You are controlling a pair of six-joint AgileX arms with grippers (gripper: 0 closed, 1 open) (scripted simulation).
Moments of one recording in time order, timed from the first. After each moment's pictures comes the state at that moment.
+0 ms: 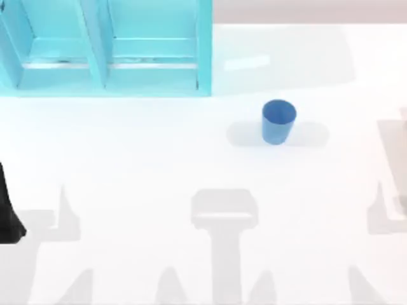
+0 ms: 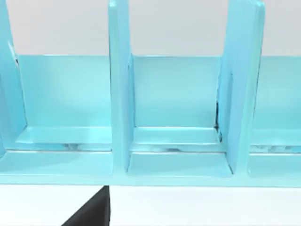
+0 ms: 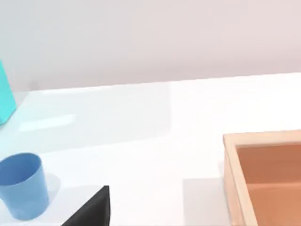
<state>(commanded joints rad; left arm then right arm) 0.00 0.00 0.00 0.00 0.00 0.00 0.05 0.18 0.19 -0.16 0.00 0.10</state>
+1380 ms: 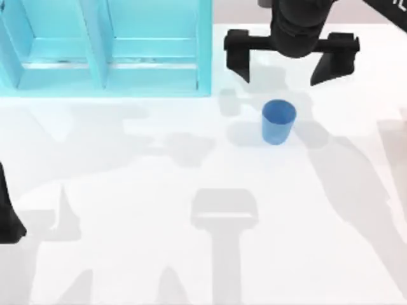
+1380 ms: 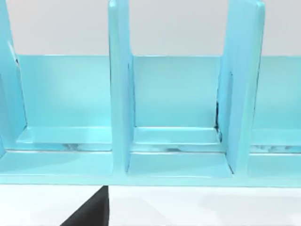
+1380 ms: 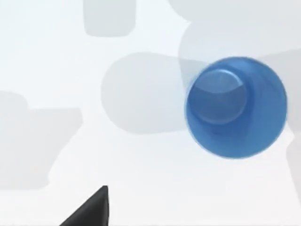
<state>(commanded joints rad) 0.00 0.00 0.00 0.00 0.00 0.00 0.48 2.29 2.26 -1.32 0.10 0.52</state>
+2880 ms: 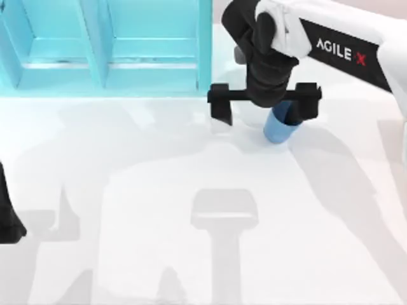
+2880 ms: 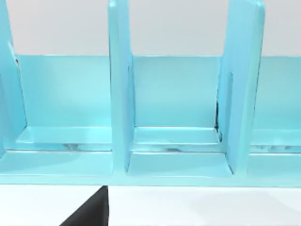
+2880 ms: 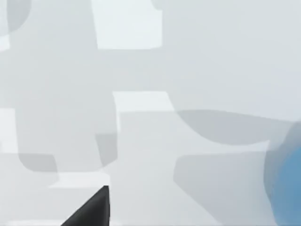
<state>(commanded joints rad) 0.00 0.00 0.00 0.00 0.00 0.00 0.49 2.48 2.12 -1.03 0.10 0.50</state>
